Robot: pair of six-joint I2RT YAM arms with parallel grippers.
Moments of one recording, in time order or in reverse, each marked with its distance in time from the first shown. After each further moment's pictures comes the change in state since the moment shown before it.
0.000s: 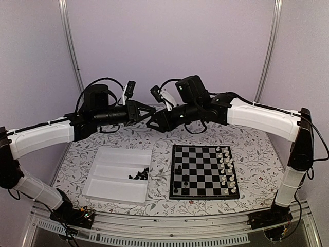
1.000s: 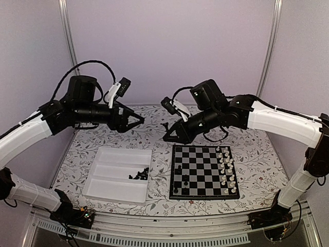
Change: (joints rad) left arm -0.022 -0.161 0.170 -0.584 -0.112 0.615; right arm -0.001 -0.194 -0.171 -0.160 -0.098 -0.073
